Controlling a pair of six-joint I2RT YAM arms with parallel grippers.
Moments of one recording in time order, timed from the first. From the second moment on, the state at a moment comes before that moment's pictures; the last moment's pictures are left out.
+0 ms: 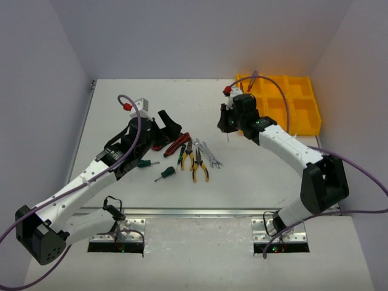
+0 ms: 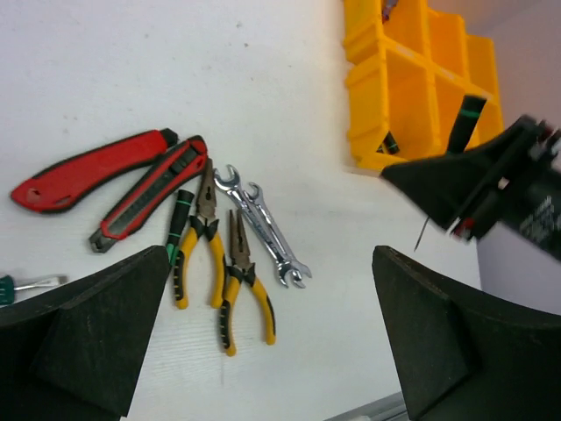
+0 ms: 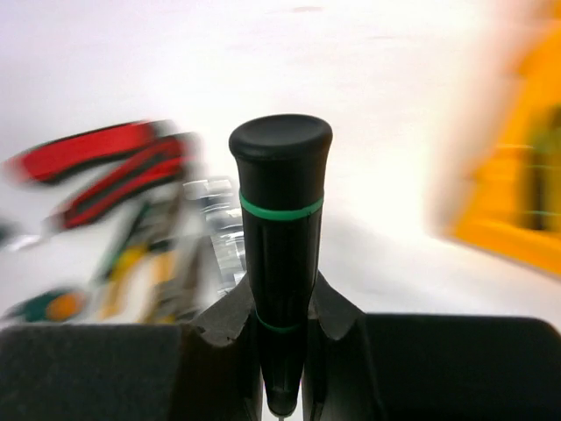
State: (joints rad) left arm -0.60 1.03 0.89 -0.29 -0.26 -0.79; right arm 0.47 1.53 1.09 -0.21 -0.05 0.23
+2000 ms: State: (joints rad) left arm -0.60 1.86 1.23 -0.43 -0.21 -0.50; right arm 0.23 1.20 0.91 -0.43 -0.26 0.23
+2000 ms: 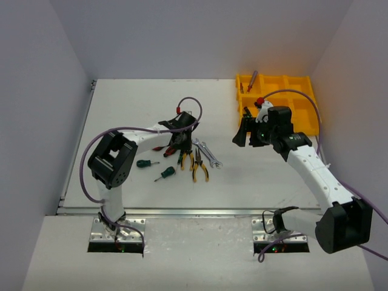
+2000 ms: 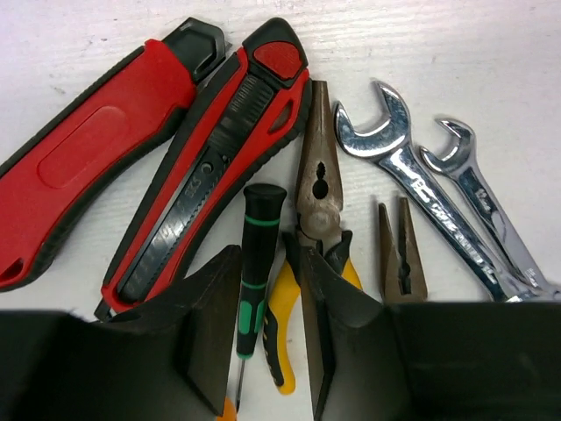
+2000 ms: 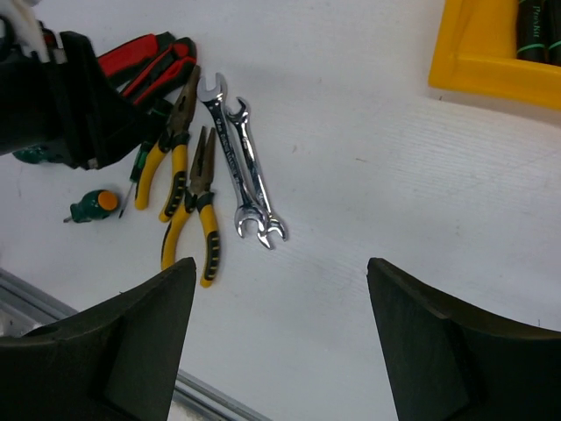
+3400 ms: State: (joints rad) left arm -0.66 1.28 0.94 0.01 0.19 -0.78; right arm 0.50 1.28 0.71 0.18 -0.71 0.48
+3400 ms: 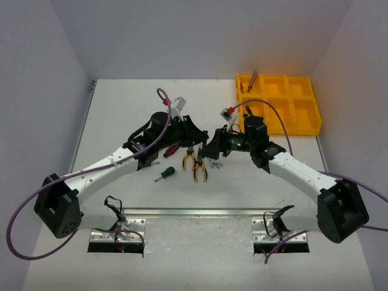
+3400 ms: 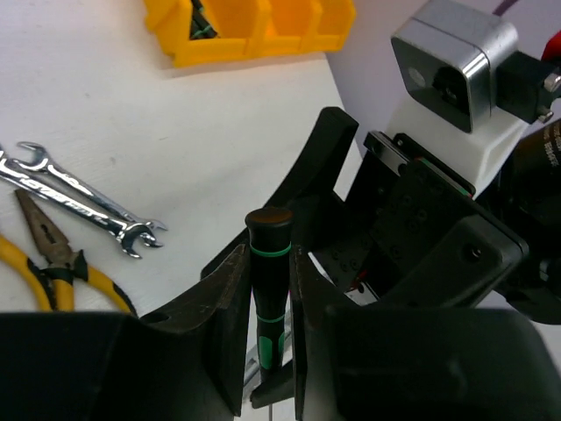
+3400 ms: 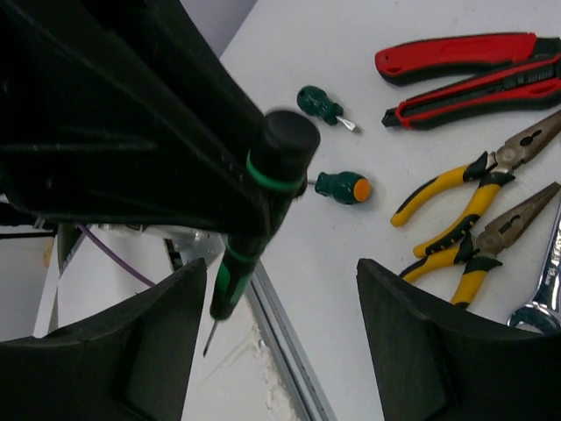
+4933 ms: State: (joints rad) left arm -0.68 0.84 0.85 -0.63 -0.31 -0.41; right arm 0.13 2.16 1.69 -0.39 0.14 -0.50
